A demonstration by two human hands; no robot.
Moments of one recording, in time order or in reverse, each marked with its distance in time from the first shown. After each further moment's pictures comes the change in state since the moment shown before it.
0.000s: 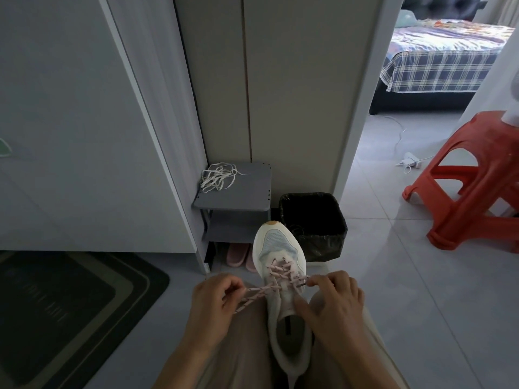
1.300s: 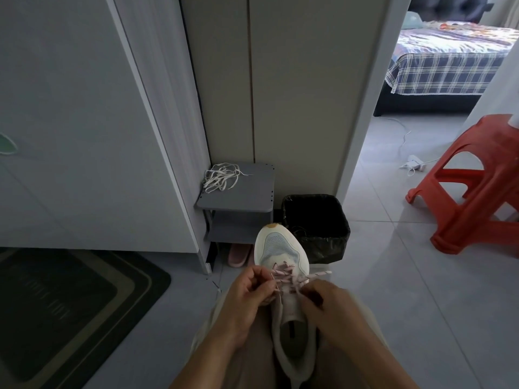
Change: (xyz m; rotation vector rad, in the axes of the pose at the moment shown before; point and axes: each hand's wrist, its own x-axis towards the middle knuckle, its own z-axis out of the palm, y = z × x) left_hand 0.013 0.035 0.027 -0.805 -0.171 -0.416; right_hand 0.019 -0.010 -0.026 0.102 -0.464 0.023
